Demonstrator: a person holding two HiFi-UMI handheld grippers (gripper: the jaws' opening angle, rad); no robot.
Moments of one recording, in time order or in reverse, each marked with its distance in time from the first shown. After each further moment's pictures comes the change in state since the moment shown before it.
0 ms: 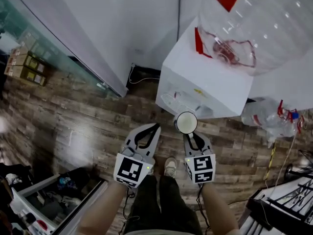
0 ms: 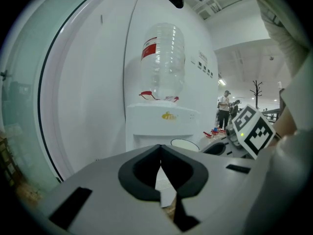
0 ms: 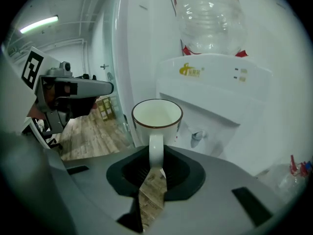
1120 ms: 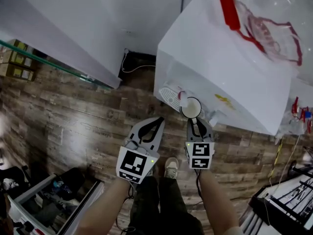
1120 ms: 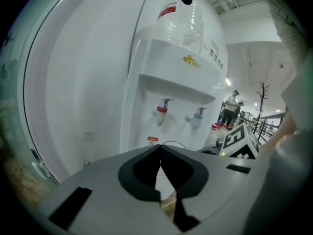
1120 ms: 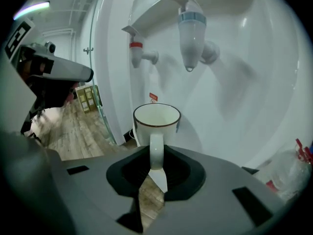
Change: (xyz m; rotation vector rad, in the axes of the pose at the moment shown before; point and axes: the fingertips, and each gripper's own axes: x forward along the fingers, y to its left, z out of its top) left arm 0.107 0.025 -0.133 -0.112 0.091 -0.028; right arm 0.155 -0.072 -0.105 0.028 0.025 -0.142
